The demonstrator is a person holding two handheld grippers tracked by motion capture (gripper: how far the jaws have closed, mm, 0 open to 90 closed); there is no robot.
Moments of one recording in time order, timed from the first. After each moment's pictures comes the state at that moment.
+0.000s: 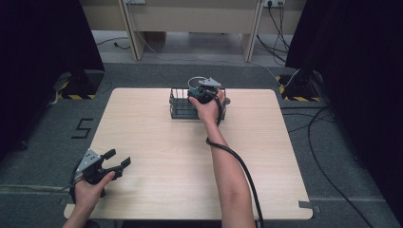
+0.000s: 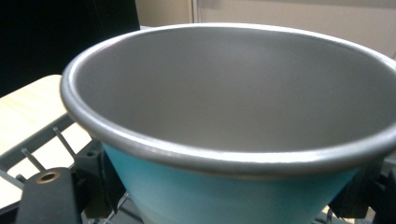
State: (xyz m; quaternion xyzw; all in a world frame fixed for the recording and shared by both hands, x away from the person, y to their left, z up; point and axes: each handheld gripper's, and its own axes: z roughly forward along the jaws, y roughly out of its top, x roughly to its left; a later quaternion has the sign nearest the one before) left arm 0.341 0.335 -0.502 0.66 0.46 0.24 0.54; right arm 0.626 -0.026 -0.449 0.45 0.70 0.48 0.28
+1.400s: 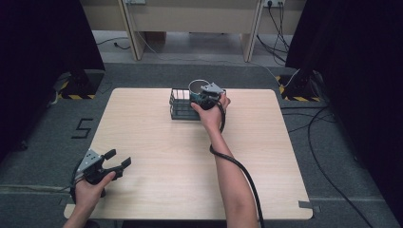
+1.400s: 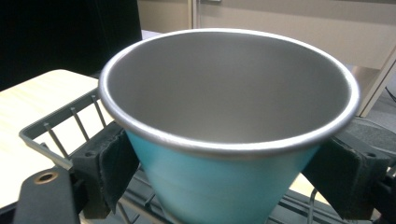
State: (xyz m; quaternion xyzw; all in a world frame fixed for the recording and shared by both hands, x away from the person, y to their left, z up) left arm 0.342 0.334 -0.503 0.67 0.46 0.24 0.53; right arm 0.598 -0.037 -0.449 0.43 0.70 0.48 0.29
